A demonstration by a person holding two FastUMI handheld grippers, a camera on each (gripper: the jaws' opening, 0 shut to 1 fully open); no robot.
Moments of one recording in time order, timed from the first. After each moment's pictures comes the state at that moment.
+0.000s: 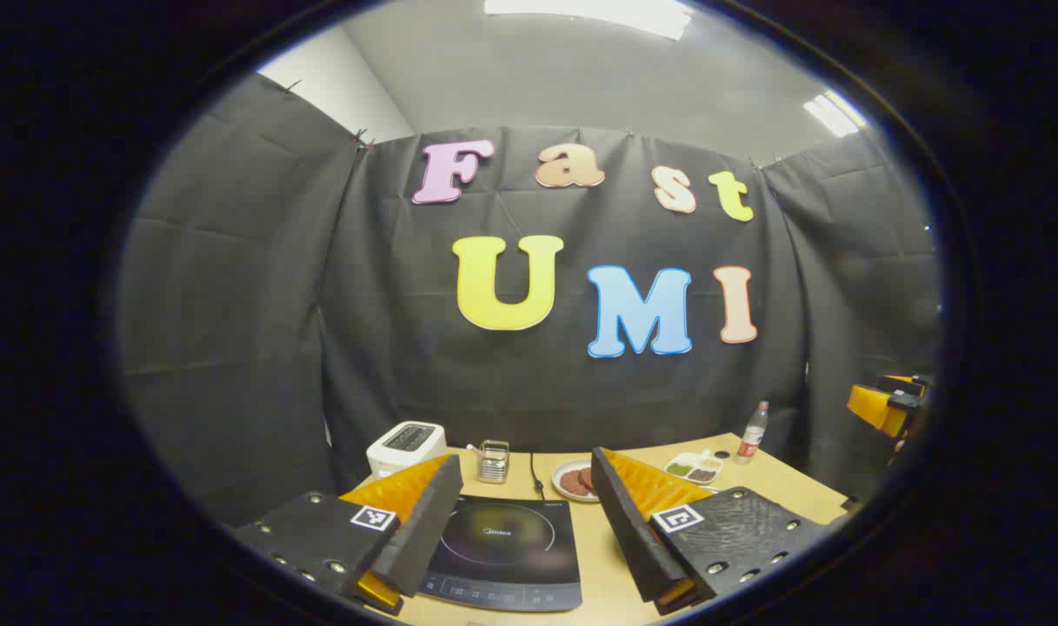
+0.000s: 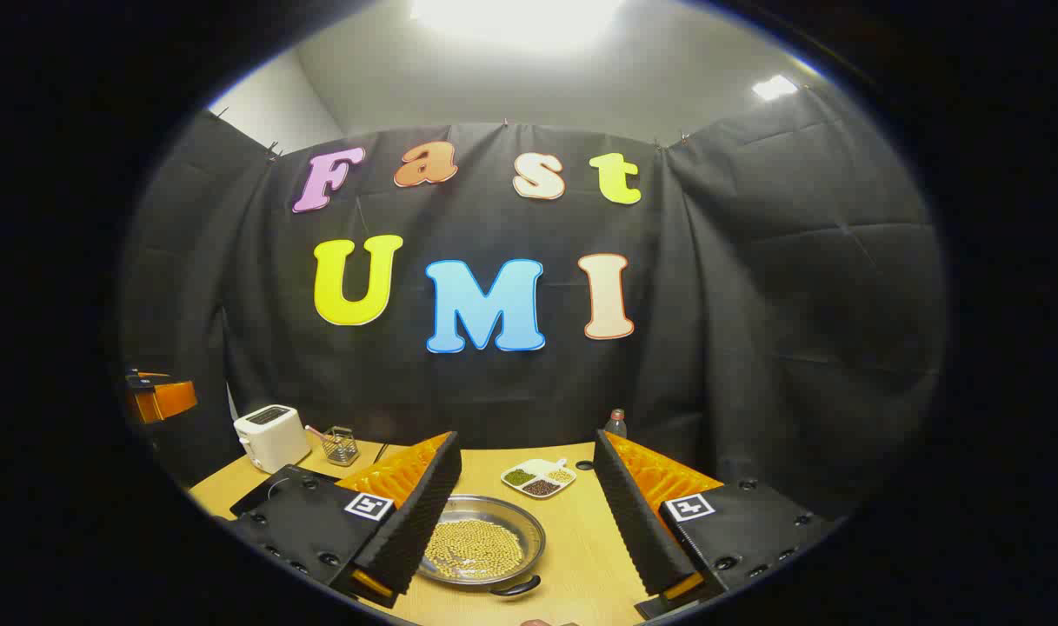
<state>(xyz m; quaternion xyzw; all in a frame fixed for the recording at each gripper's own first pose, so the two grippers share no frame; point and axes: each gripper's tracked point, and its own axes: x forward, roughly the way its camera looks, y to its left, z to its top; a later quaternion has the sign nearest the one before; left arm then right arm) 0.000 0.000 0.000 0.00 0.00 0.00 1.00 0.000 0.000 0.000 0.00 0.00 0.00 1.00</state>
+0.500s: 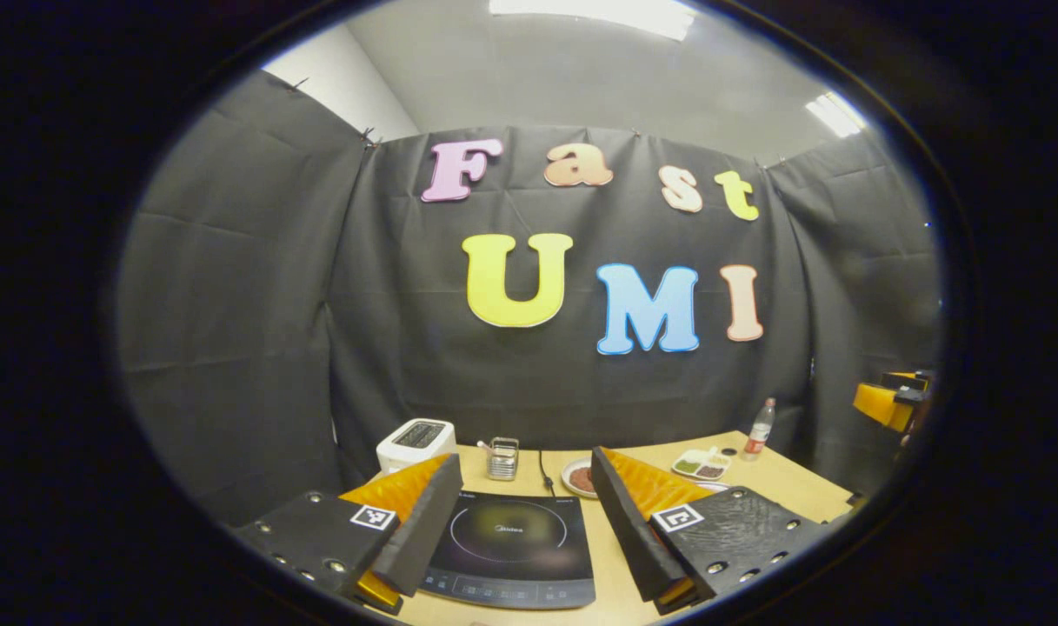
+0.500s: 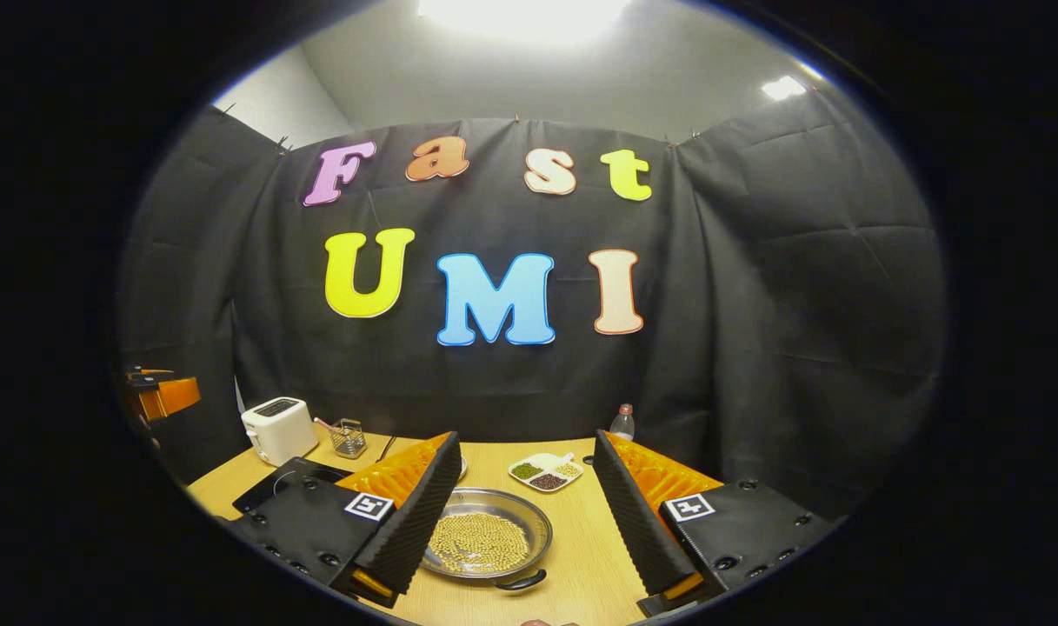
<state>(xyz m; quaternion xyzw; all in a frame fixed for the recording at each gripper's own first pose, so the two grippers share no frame) -0.006 0.011 -0.004 0.01 -0.01 0.00 1.00 -0.005 0.008 -0.007 -0.01 0.01 0.01 1.00</state>
